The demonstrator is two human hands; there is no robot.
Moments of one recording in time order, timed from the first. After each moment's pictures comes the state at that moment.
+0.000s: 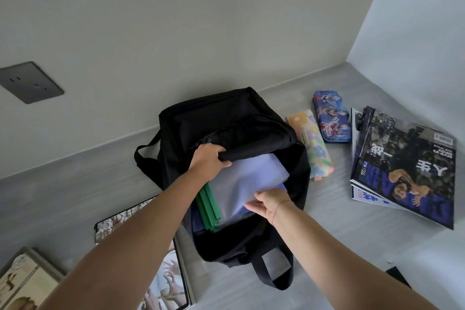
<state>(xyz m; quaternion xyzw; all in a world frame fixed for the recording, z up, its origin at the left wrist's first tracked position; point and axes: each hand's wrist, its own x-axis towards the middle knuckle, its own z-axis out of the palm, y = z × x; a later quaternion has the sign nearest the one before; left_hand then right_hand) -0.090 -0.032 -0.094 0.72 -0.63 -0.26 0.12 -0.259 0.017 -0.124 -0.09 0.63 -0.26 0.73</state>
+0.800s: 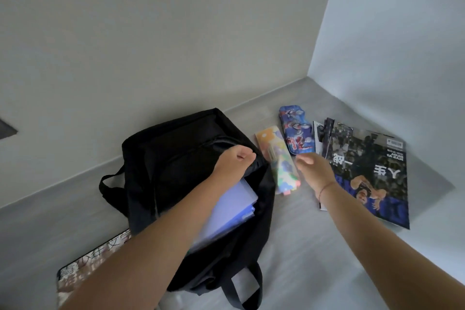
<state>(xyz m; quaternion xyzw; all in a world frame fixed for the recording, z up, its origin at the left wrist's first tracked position) -0.213 -0.062 -0.057 0.64 -0.57 -0.45 0.27 -0.413 -0.053 -0.077 -0.46 0.73 -0.29 0.42</state>
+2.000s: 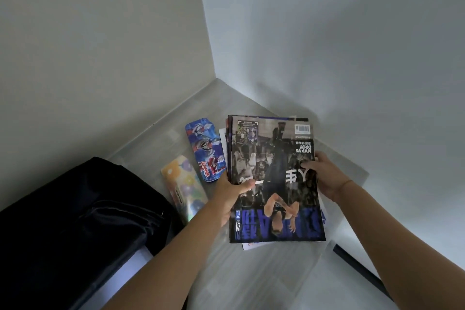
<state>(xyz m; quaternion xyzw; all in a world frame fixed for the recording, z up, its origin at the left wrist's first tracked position) -0.434 -0.130 -0.133 0.58 -0.38 -0.68 0.22 -0.672 -0.099 -0.151 -0.16 0.64 -0.49 0.58</state>
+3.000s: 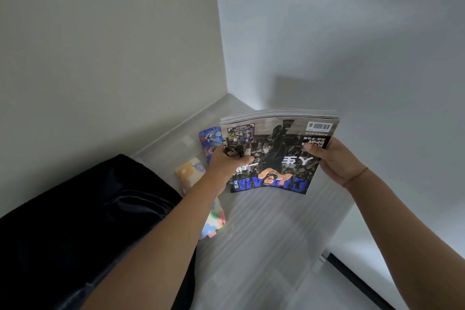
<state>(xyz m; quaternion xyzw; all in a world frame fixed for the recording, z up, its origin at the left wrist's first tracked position) -0.420 -0.158 -0.067 0.56 -0.51 -0.58 0.31 -0.664 -0.092 -0.064 -0.40 0.48 -0.55 0.55</state>
